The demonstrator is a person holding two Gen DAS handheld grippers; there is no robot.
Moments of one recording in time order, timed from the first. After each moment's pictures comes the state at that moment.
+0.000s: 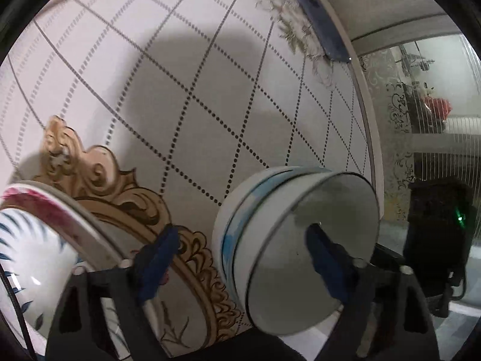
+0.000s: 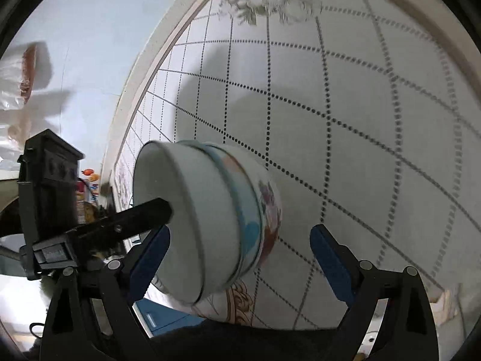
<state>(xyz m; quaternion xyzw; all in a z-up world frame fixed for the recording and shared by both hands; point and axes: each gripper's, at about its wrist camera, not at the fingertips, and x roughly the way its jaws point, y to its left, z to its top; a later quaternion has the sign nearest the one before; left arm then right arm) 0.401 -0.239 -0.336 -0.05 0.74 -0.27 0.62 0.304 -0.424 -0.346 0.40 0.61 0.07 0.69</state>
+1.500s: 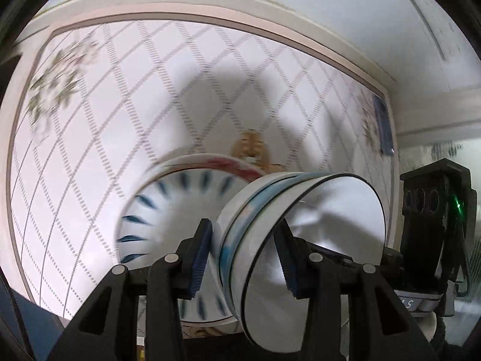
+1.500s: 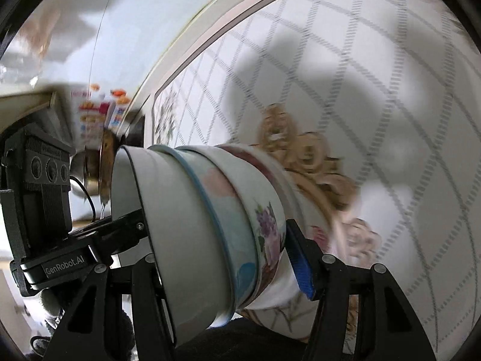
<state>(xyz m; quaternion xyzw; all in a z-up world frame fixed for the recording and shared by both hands) 0.408 -0.035 -0.272 -0.15 0.69 -0.11 0.70 0.439 -0.206 -0.341 0.29 0.66 0.24 0.65</state>
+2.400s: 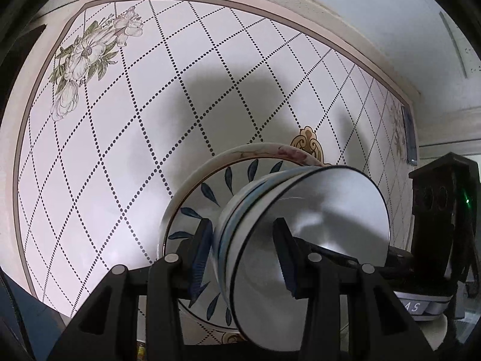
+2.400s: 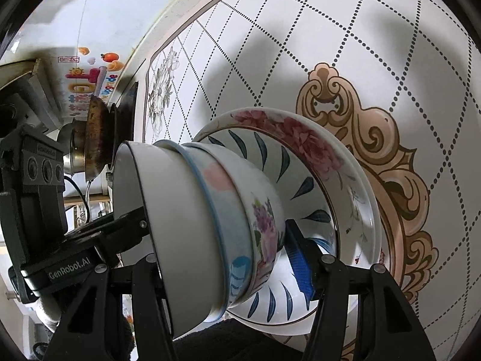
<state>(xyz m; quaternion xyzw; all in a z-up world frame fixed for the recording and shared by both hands) 0.404 -0.007 -0.295 -0.15 0.69 -0.07 0.70 0.425 -0.148 -0.363 0.24 0.69 0.25 0.63</state>
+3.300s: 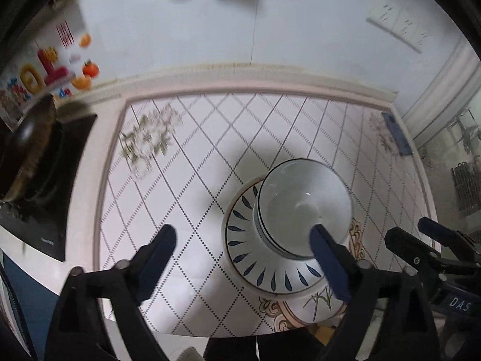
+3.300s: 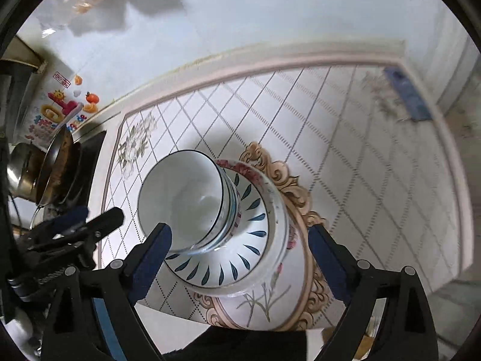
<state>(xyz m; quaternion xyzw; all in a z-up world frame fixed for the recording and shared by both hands) 0.320 0.007 -0.174 -0.02 0.55 -0.05 0.83 0.321 -0.166 -0.197 0.11 0.56 0.06 0.82</state>
